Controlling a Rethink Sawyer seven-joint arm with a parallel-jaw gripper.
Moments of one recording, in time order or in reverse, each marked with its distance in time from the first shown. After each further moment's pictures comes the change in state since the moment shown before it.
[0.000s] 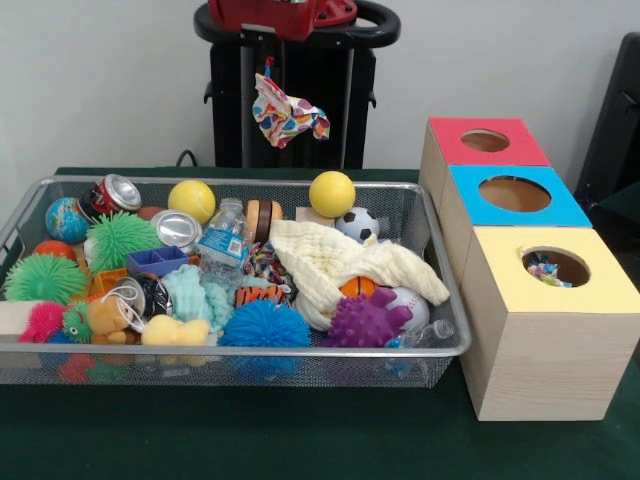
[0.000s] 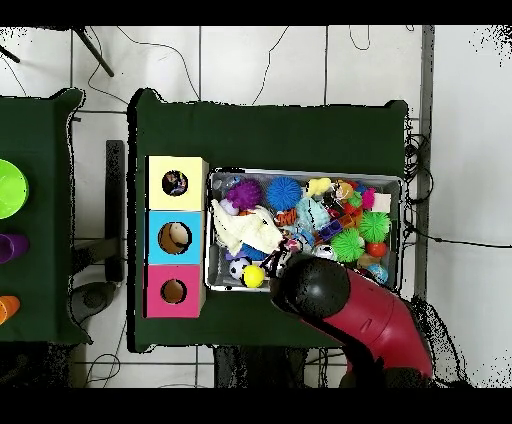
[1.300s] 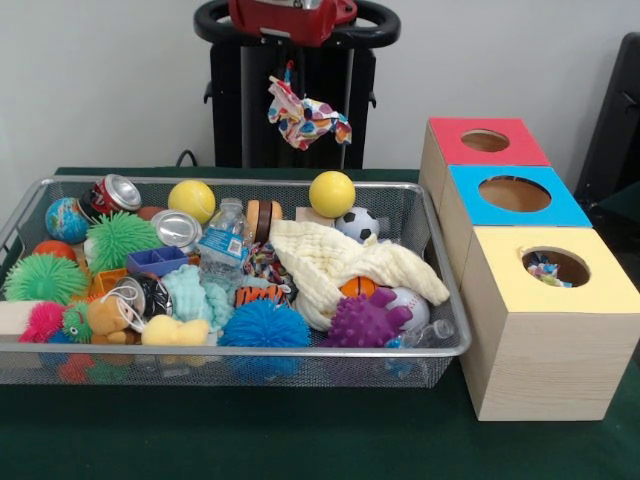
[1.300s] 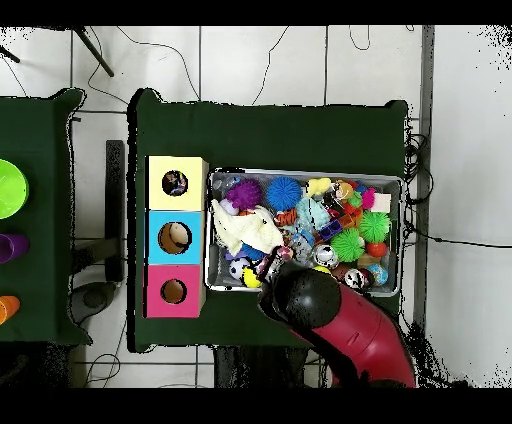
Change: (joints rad) arm 0.032 0.000 -0.023 0.087 0.109 -0.054 0.107
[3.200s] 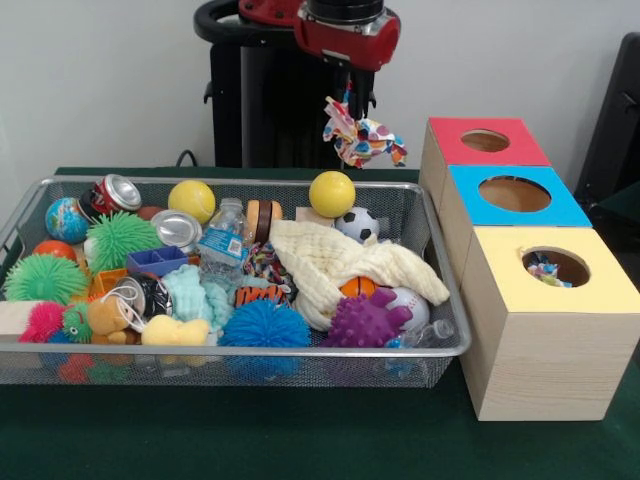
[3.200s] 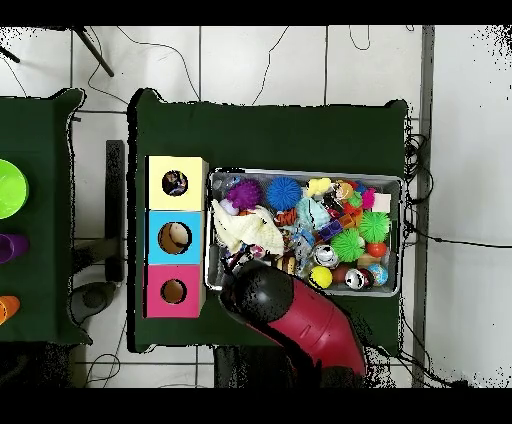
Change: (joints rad) arm 0.147 0.058 -0.022 0.024 0.114 -0.062 0.199
